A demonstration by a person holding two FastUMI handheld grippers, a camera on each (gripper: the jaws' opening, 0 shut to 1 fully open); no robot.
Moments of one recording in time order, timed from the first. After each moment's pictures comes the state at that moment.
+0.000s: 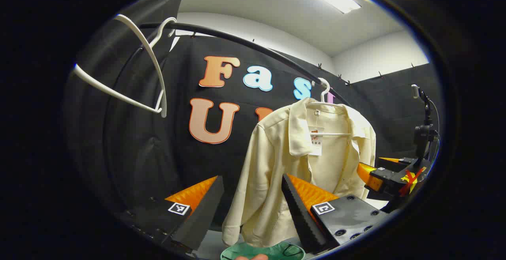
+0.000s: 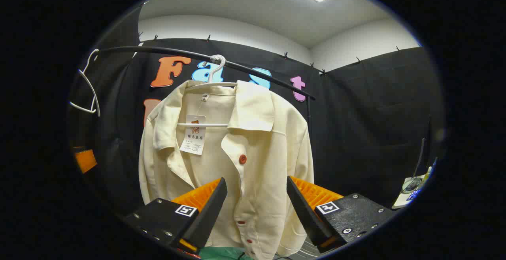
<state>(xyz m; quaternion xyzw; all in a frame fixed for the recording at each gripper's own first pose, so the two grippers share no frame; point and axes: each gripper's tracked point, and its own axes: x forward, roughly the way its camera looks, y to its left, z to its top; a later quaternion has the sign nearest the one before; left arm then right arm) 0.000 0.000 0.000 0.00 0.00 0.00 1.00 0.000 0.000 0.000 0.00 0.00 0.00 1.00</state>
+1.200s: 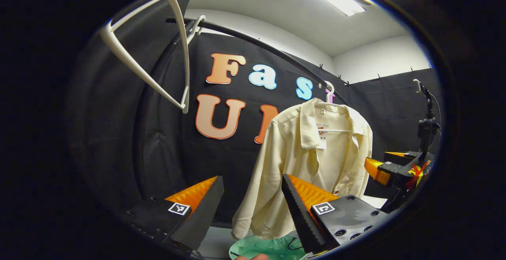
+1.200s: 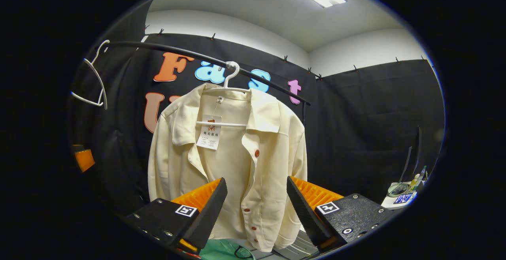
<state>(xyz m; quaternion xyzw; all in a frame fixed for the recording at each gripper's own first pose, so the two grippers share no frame) -0.035 0.047 -0.008 -0.01 0.02 -0.02 1.00 -0.057 0.027 -0.002 -0.04 0.02 -0.04 1.00</state>
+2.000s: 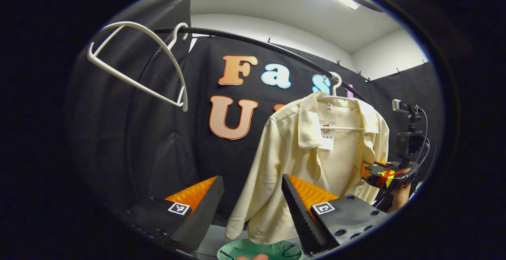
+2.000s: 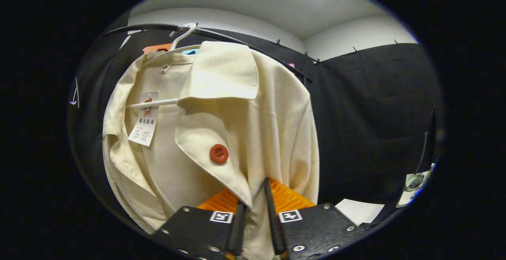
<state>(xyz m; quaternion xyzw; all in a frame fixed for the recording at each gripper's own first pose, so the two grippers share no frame) -0.008 -0.023 -0.020 0.00 0.00 0.09 1.00 0.095 -0.049 -0.037 0.00 0.02 -0.03 1.00</state>
